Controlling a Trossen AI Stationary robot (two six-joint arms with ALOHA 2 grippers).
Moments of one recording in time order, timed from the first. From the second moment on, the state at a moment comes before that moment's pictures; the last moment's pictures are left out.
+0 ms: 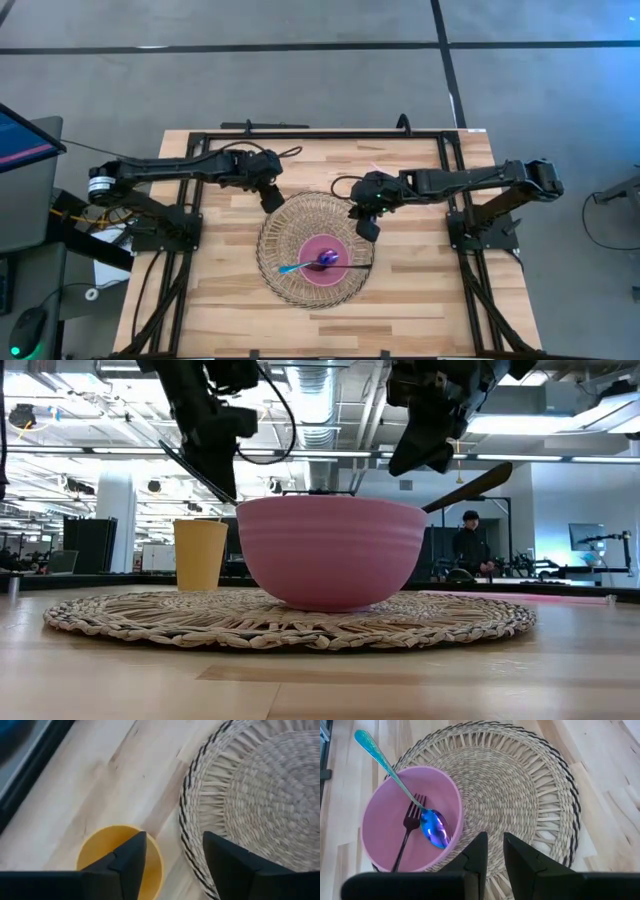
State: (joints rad) left arm 0.20 1.22 1.06 -0.80 -0.24 -0.19; right arm -0.02 1.40 1.02 -0.46 -0.03 0.26
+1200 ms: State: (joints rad) left arm 0.10 1.20 1.06 -0.83 -0.33 -0.22; right arm -0.02 1.40 1.02 -0.46 -0.03 0.26
